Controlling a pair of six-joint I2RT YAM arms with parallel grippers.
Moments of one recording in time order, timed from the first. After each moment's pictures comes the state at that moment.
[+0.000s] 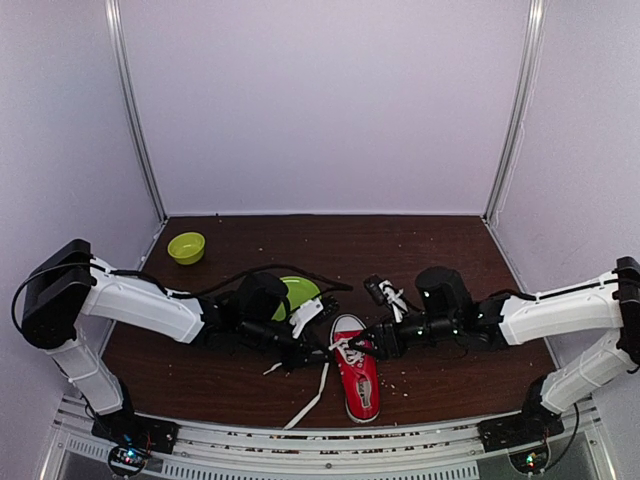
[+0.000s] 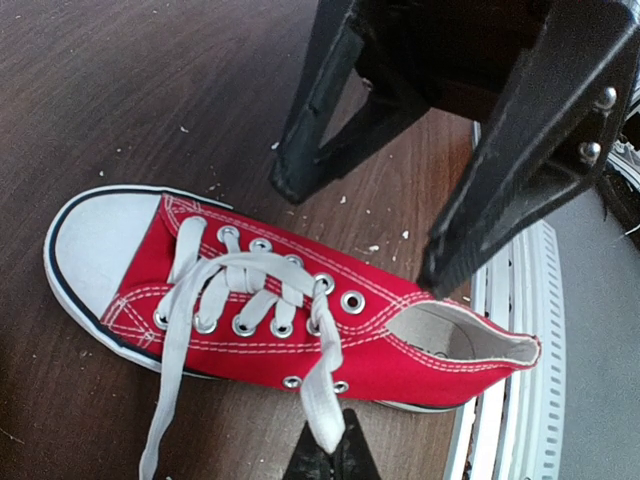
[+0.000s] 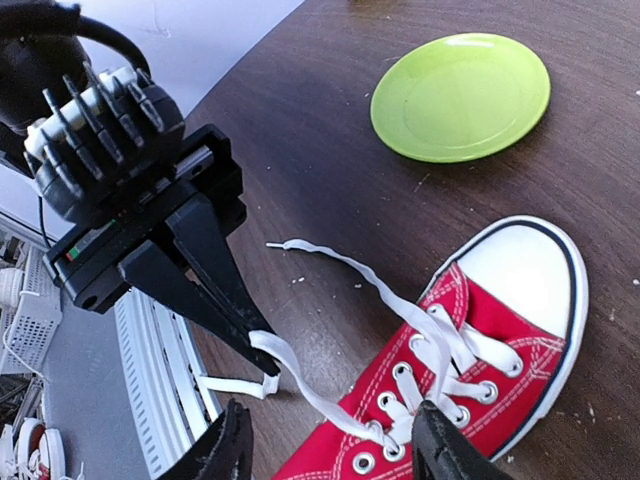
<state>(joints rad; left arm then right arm) -1.03 1.67 0.81 0.21 0.44 -0.14 0.91 1.35 0.60 0.21 -0.35 0.44</state>
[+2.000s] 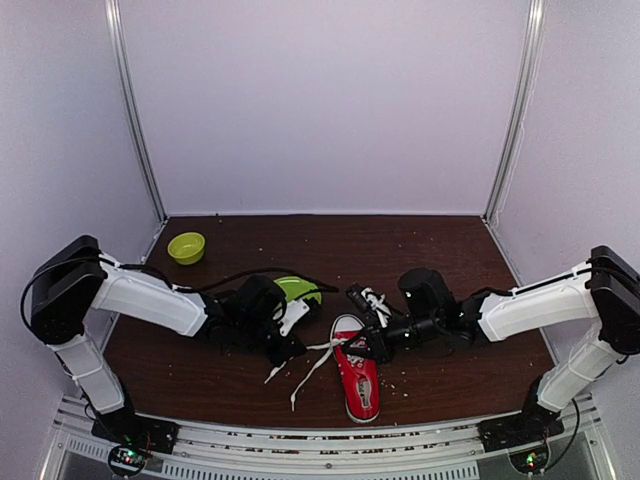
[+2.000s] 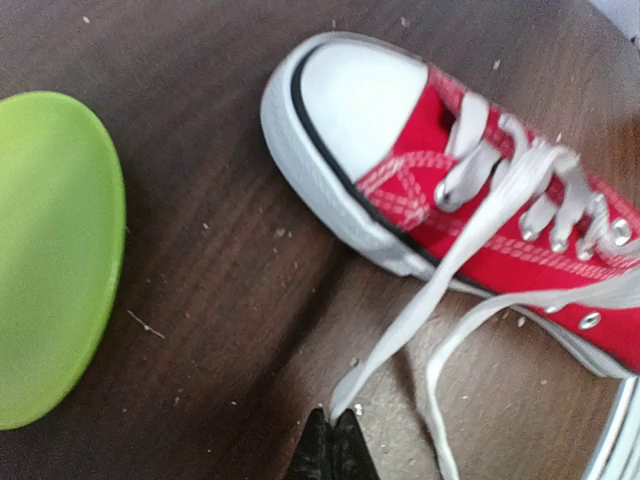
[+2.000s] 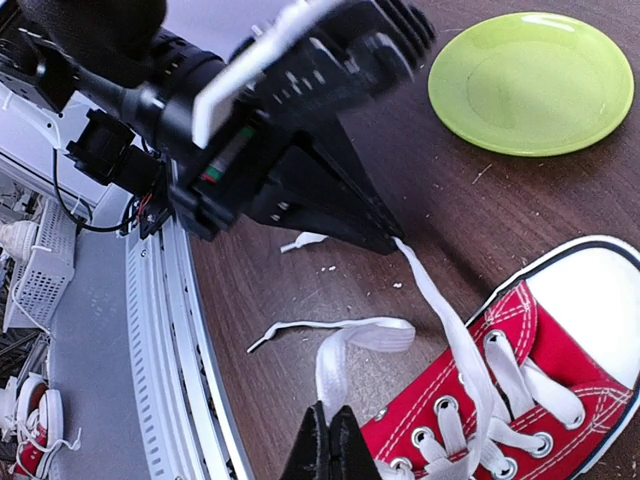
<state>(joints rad) -0.96 1.71 0.82 0.02 0.17 -0.10 0.91 1.52 0.68 0.26 -0.48 0.36</state>
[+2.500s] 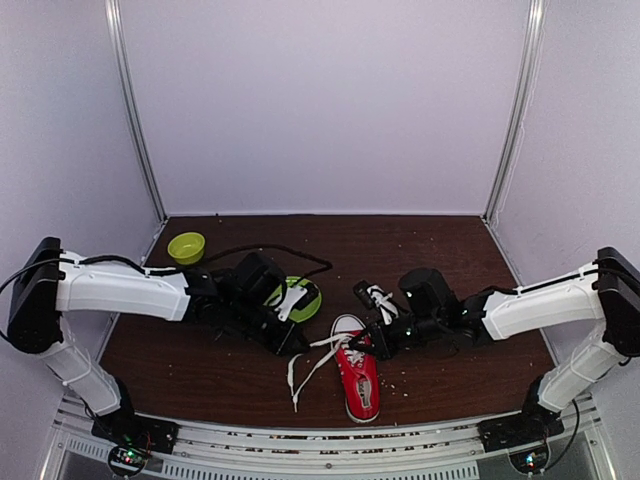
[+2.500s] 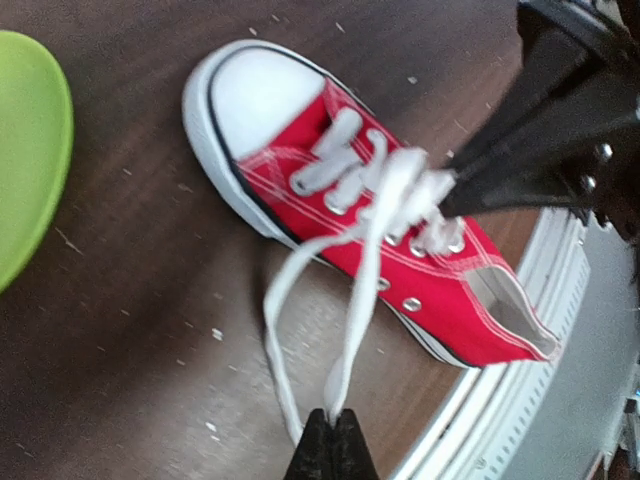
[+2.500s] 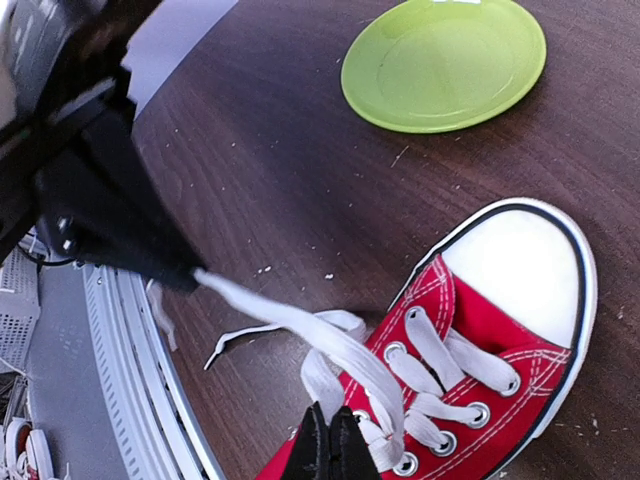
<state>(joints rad) -1.00 1.57 0.96 -0.29 0.28 -0.39 0.91 1.49 0.68 0.16 -0.35 0.42</state>
